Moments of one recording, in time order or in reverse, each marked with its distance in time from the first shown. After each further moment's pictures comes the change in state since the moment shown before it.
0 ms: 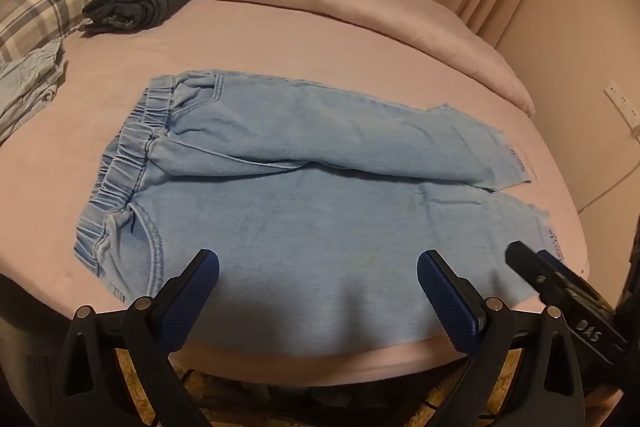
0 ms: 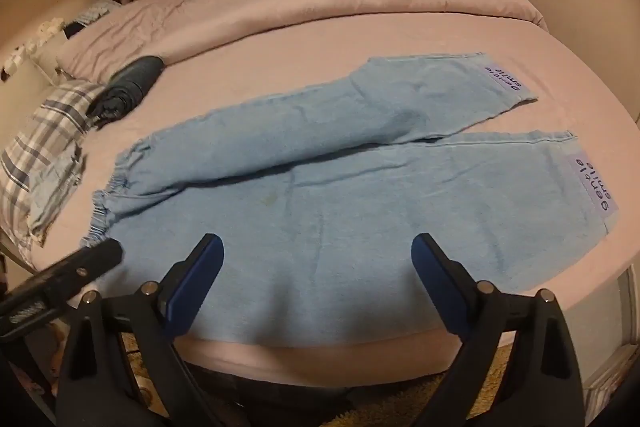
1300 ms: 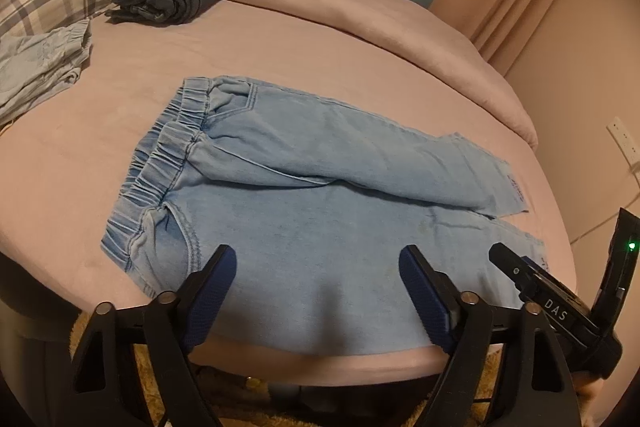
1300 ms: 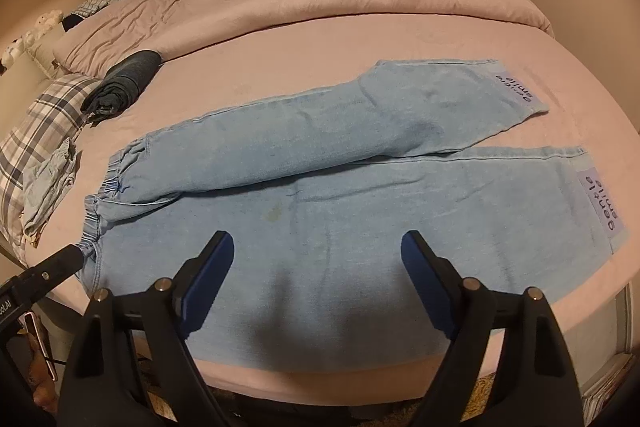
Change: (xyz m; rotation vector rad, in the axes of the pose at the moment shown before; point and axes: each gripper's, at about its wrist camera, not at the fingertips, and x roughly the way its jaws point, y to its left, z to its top) left arm -0.019 0.029 0.006 -0.093 -0.037 -0.026; right arm 0.018 0.011 0.015 -0.052 -0.024 -0.045
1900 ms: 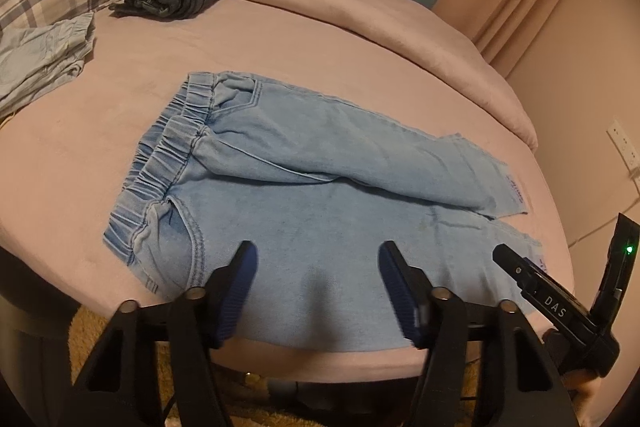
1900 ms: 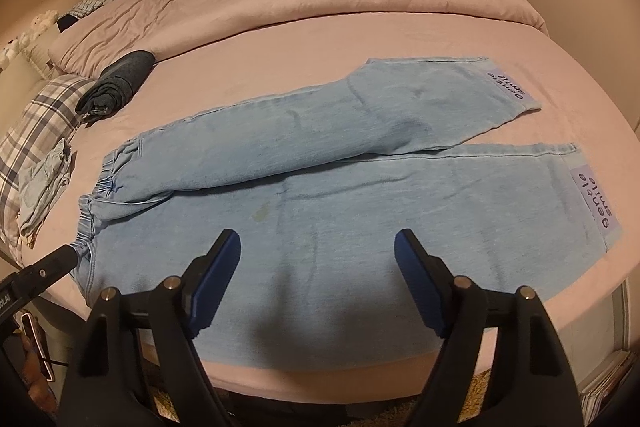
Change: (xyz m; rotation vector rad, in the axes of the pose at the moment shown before) left arm -0.001 0.005 0.000 -0.022 0.008 0.000; right arm -0.002 -0.009 0.000 0.017 -0.007 0.002
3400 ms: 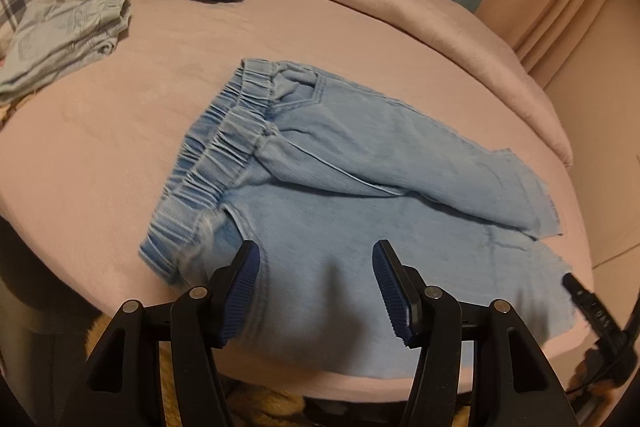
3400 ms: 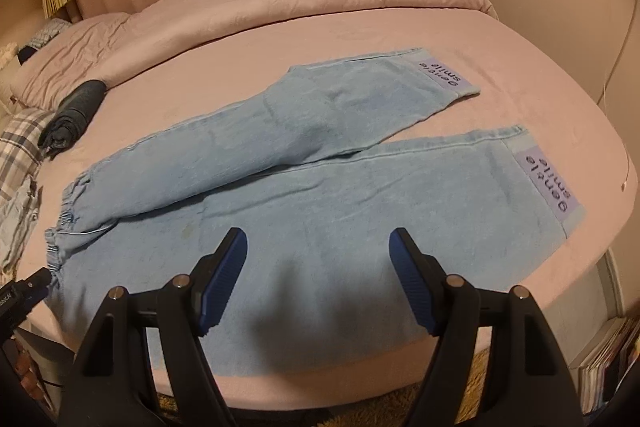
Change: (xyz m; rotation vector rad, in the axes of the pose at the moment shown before) left arm 0.024 0.044 0.013 -0.069 0.019 0.113; right arm -0.001 -0.055 0.005 0.107 0.037 -0.137
